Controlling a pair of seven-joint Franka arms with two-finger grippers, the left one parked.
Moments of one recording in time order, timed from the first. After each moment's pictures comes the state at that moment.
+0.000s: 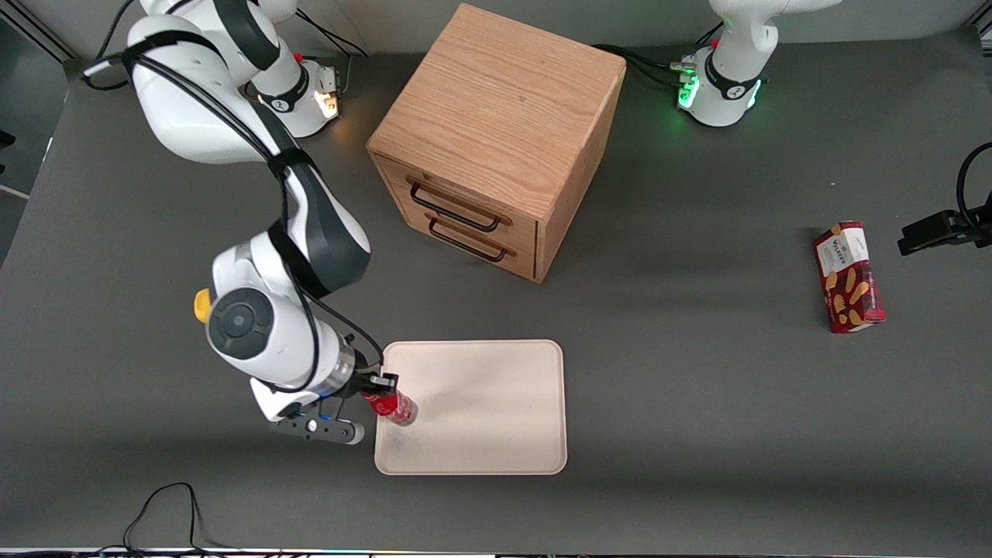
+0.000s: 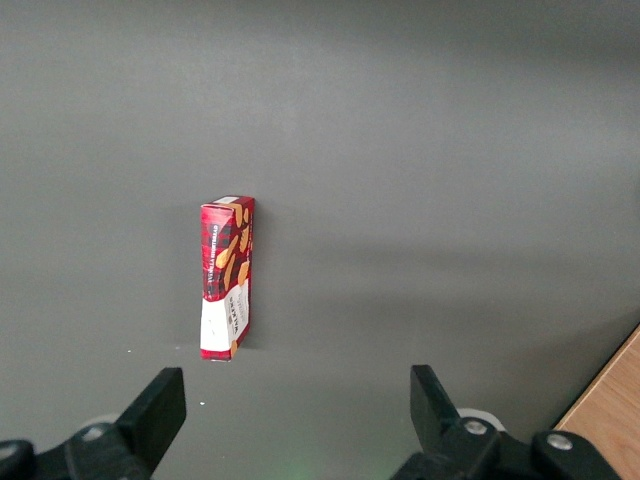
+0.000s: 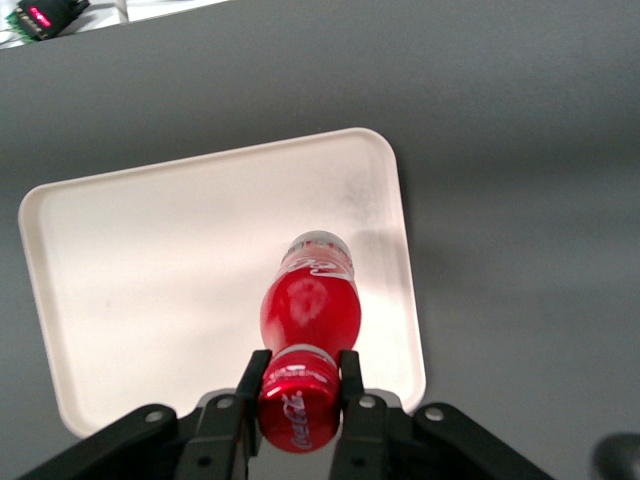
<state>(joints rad) 0.27 0.90 0.20 -0.89 -0.11 1.88 0.59</state>
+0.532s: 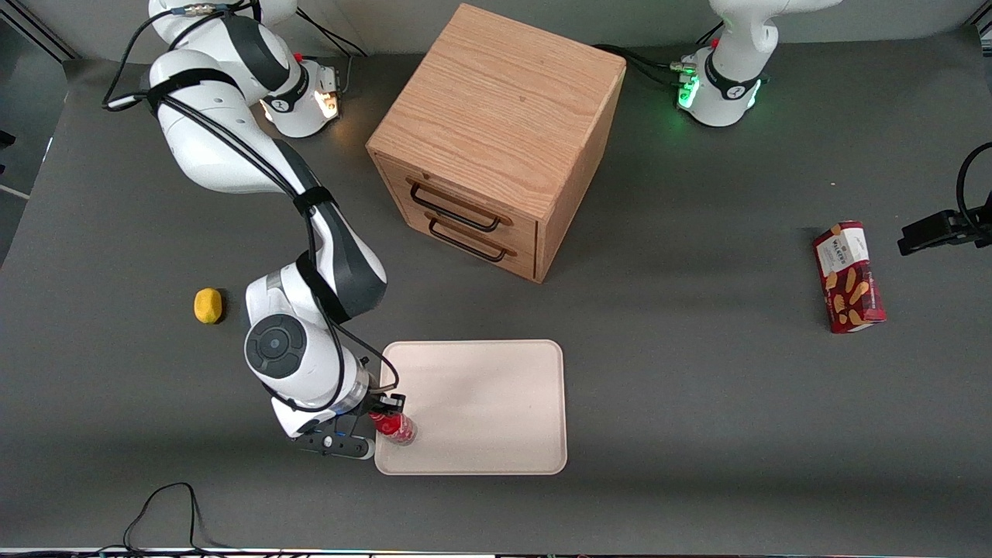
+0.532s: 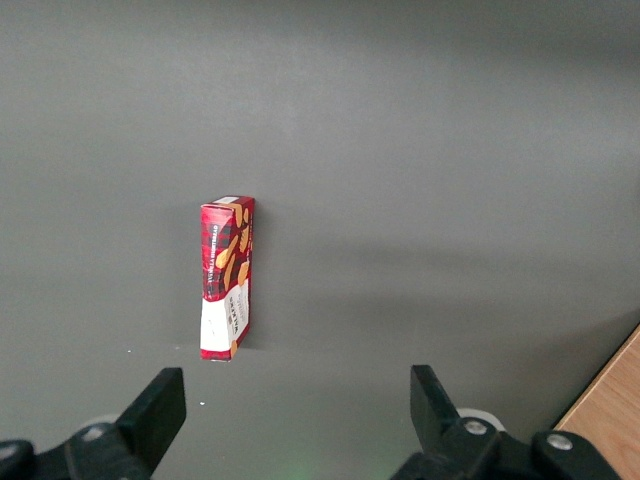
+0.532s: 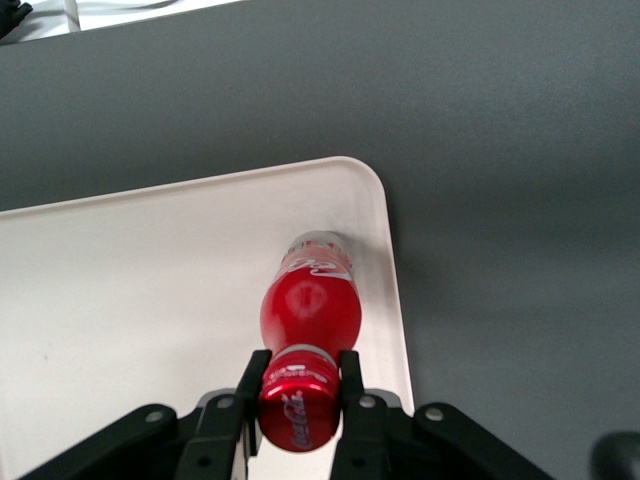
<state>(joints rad) 0.27 0.97 0.19 -0.89 -0.16 1.97 0.59</state>
